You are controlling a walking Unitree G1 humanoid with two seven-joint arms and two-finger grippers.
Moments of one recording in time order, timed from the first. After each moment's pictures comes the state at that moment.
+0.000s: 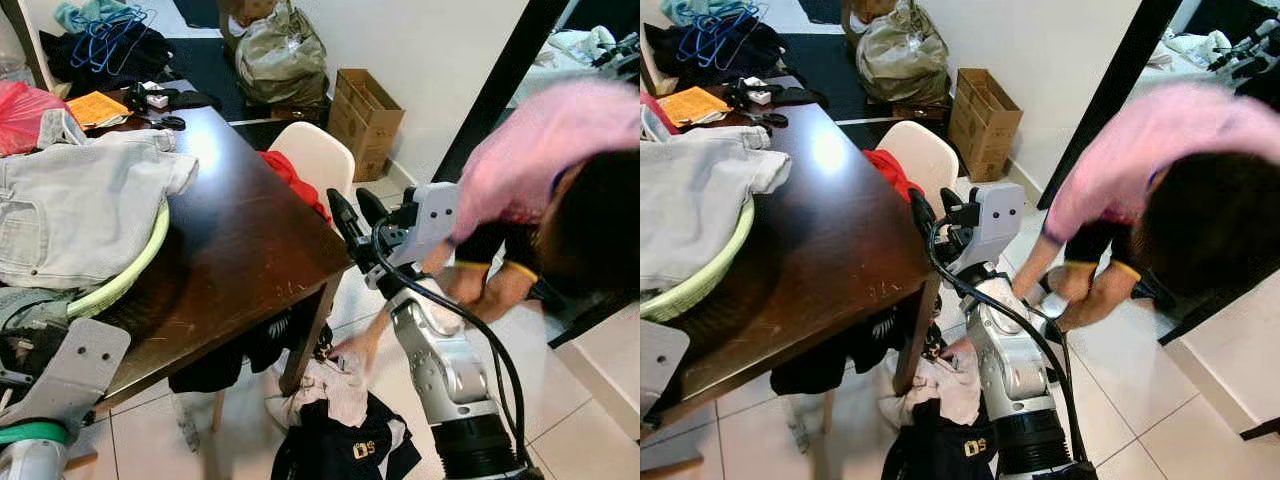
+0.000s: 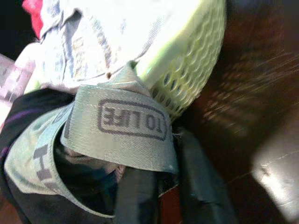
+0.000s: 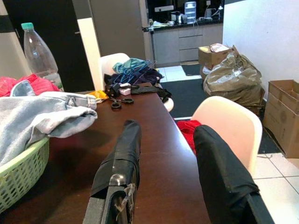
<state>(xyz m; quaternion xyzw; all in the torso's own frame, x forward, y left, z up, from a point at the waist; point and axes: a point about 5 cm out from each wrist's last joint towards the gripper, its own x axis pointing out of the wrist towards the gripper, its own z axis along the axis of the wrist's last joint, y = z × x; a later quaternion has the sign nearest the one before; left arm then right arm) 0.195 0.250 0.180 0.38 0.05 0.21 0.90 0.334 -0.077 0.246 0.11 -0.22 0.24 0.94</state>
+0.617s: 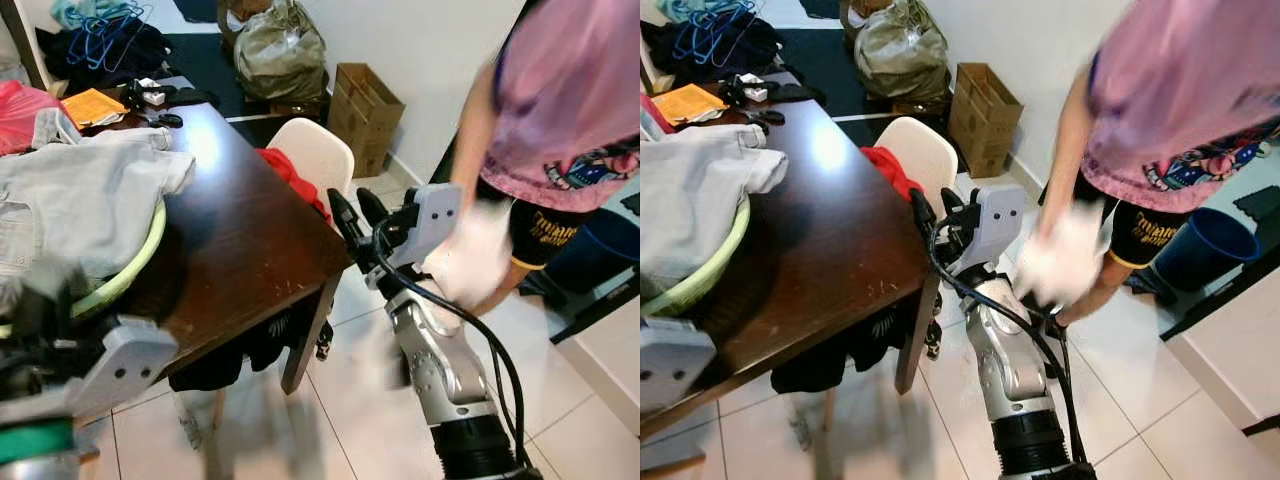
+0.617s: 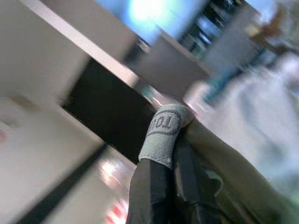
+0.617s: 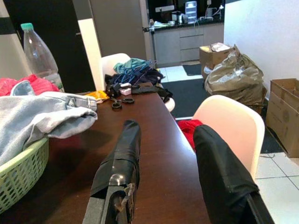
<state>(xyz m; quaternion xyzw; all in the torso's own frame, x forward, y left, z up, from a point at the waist) 0.173 0.206 0.276 0.51 -0.28 0.31 0.75 0.335 -0.076 0.245 0.11 -0.23 0.24 0.94</state>
